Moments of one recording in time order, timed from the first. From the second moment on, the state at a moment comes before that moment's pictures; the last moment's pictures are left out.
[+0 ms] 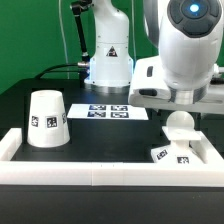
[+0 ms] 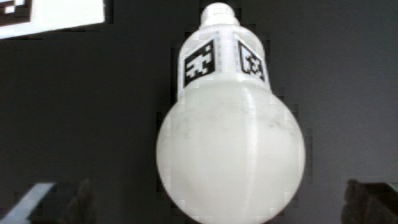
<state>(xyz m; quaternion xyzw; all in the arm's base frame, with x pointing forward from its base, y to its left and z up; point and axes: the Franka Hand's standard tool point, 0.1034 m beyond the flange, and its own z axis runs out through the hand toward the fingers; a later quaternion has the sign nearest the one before) 0.490 0.121 0.050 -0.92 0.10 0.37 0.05</state>
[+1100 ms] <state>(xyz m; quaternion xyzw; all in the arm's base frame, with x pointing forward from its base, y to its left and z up) 0.462 0.135 0.019 -0.93 0.11 0.35 0.04</state>
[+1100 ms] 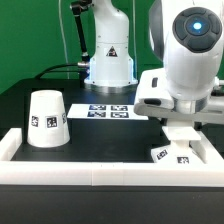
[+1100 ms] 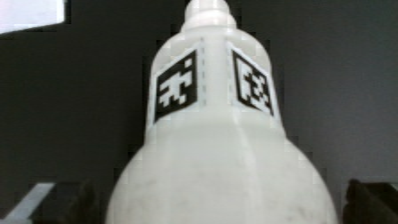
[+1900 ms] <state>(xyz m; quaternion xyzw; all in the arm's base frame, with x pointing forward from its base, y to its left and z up) 0.451 0.136 0.007 -0.93 0.11 0.35 0.04</state>
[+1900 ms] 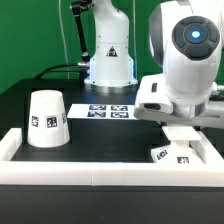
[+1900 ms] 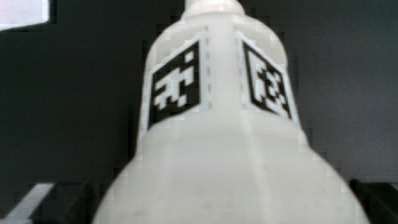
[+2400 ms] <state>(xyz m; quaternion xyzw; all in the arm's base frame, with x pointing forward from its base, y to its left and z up) 0.453 0.133 0.007 -0.93 0.11 0.35 0.04</state>
